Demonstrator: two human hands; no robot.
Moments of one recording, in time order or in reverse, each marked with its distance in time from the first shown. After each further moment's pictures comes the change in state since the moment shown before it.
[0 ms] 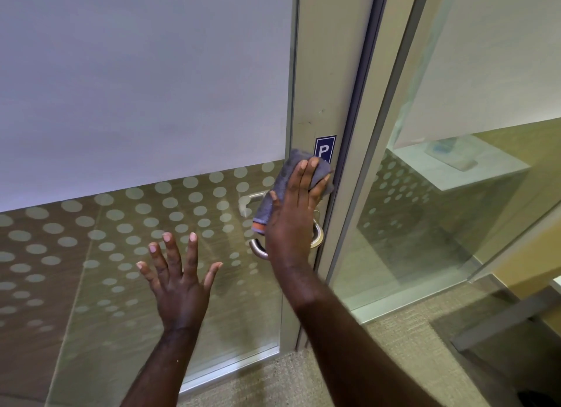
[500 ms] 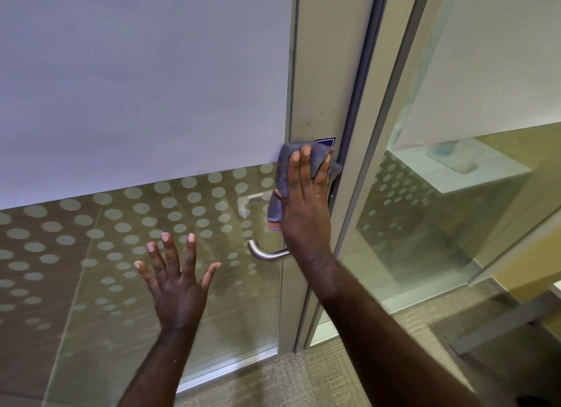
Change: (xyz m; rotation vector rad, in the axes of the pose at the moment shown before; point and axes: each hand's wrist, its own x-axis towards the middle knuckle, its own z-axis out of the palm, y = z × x) left_hand 0.001 0.003 -0.004 -0.018 0.005 -0.004; right_hand 0.023 0.032 -0.018 -0.097 -0.017 -0.323
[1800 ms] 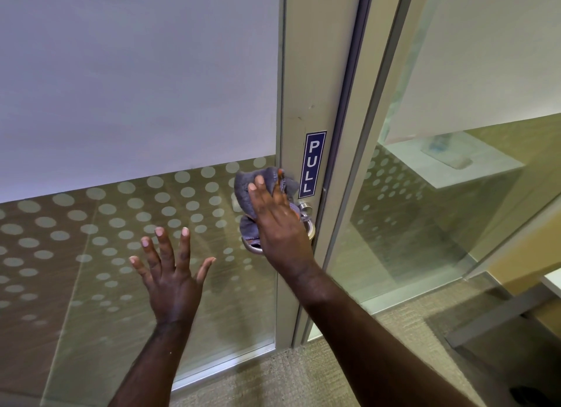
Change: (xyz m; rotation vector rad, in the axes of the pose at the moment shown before) left_hand -0.002 -0.003 0.003 -0.004 -0.003 -0.002; right_hand -0.036 -0.017 -0.001 0.094 -0.058 -0.232
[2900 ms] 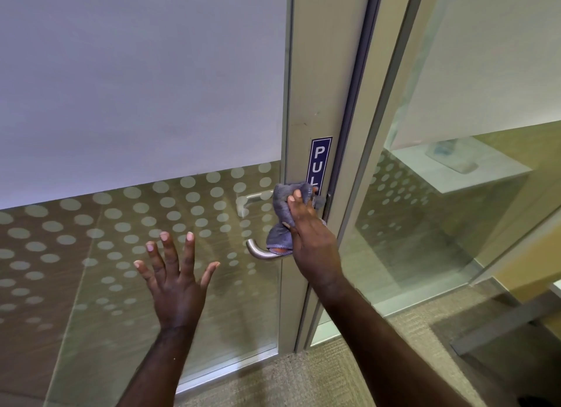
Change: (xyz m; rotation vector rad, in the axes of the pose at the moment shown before) left_hand 0.001 0.002 -0.003 0.019 -0.006 -0.008; right_hand -0.028 0.041 -0.002 -0.033 0.102 0.094
